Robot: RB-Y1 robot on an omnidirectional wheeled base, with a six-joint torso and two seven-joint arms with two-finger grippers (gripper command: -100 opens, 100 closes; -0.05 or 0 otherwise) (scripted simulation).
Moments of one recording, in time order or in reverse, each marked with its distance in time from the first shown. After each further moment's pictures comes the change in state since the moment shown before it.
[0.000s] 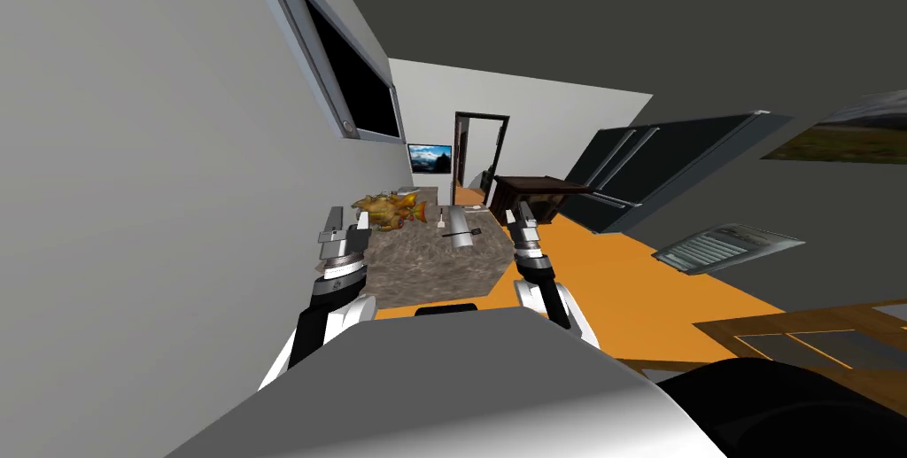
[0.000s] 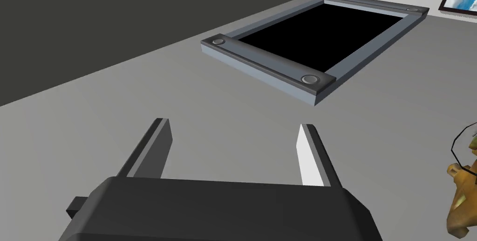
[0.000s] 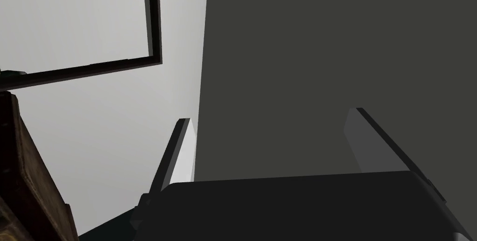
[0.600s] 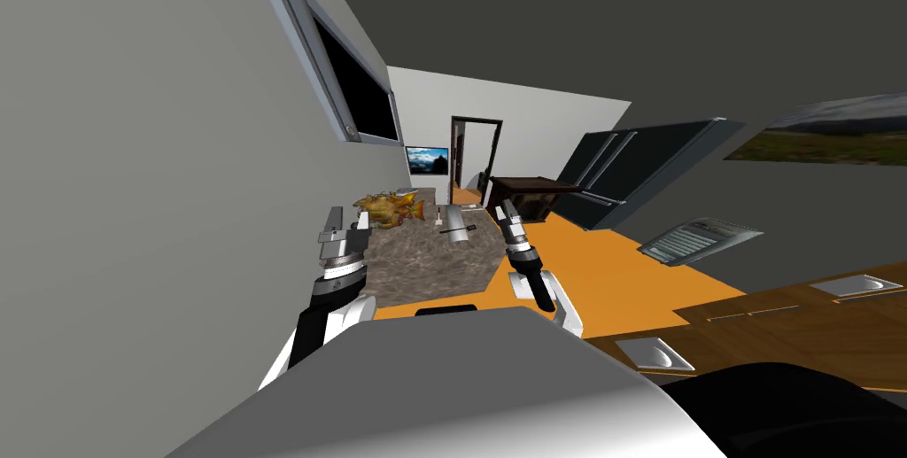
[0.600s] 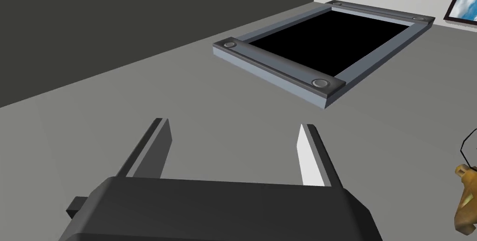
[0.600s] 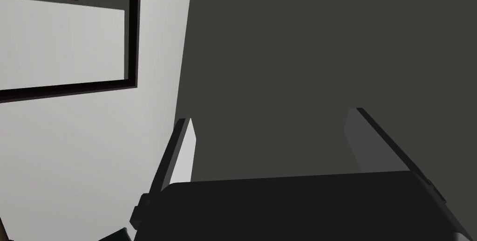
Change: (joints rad) left arm 0.000 0.000 0.000 0.000 0.000 0.000 0.000; right arm -0.105 -0.062 0.032 0.068 0.142 -0.029 -0.040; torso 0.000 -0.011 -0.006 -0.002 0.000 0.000
